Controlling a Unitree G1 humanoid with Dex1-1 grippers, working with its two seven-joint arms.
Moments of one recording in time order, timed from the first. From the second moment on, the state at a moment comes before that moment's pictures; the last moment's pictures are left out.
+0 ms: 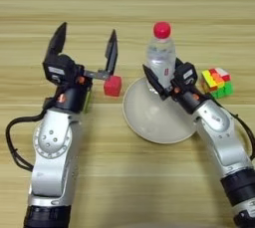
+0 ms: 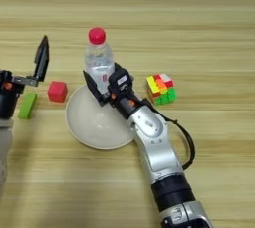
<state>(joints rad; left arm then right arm) 0.01 0.04 0.01 -0.34 -0.12 -0.23 -0.15 -0.23 -0.04 0.14 0.17 0.07 -0.29 0.40</state>
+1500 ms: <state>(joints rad) -0.09 0.10 0.25 0.29 -0.16 -0.44 -0.08 -0.10 -0.23 -0.29 0.19 0.13 -0.31 0.20</state>
